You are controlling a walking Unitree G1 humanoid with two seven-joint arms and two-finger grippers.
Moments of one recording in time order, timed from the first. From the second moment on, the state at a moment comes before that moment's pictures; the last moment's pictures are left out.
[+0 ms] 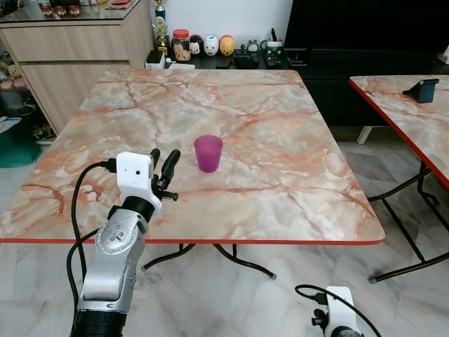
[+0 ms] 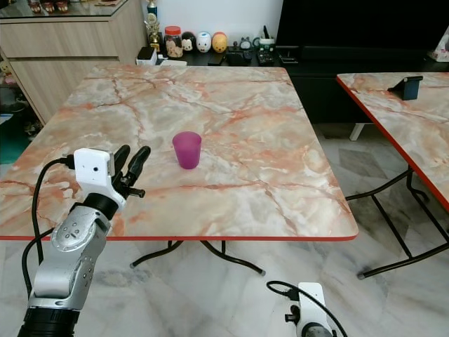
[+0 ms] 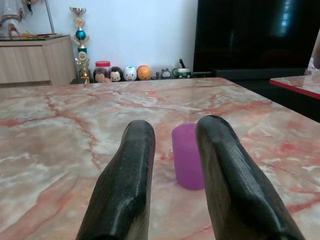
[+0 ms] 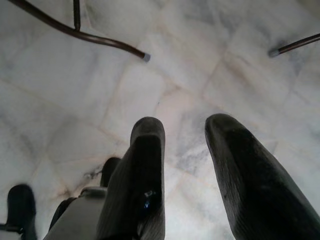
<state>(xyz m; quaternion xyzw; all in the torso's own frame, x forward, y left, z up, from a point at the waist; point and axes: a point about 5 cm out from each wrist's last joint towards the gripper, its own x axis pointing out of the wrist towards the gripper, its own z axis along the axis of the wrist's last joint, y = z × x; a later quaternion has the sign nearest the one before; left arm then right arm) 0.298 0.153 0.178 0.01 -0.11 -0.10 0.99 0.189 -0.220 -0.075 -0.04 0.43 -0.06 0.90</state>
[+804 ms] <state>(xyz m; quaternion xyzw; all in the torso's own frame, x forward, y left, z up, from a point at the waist) 0.297 0.152 0.177 0.01 -0.11 -0.11 0.99 0.195 -0.221 -0.068 -0.04 0.37 -0.09 0.92</state>
